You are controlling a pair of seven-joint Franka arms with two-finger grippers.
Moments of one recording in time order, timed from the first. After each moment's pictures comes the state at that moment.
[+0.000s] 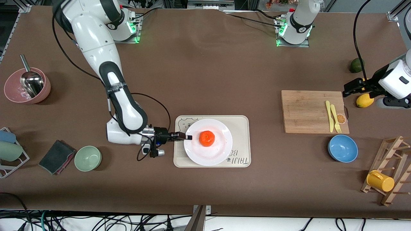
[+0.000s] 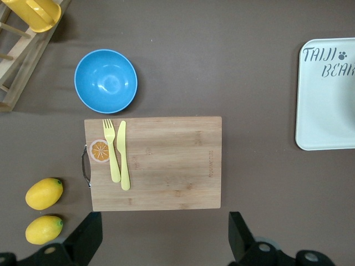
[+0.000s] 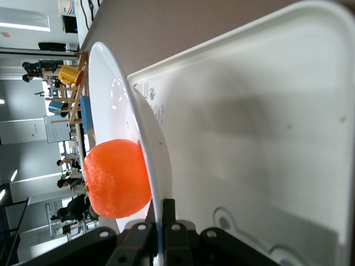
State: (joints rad) left arm 0.00 0.10 0.02 -1.60 -0.02 1.63 0.04; right arm 0.35 1.00 0.03 -1.28 1.32 2.15 -0.50
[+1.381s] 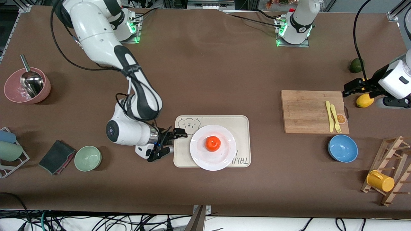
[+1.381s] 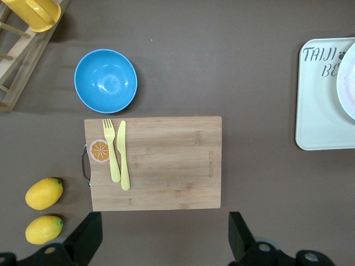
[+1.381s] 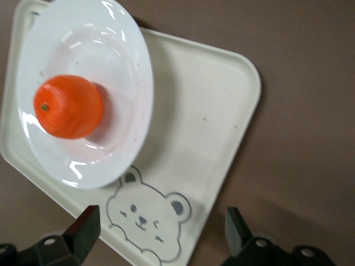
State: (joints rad) left arm 0.00 0.10 0.02 -1.60 -0.02 1.63 0.04; right arm 0.39 0.87 0.03 -1.22 0.39 2.09 -0.19
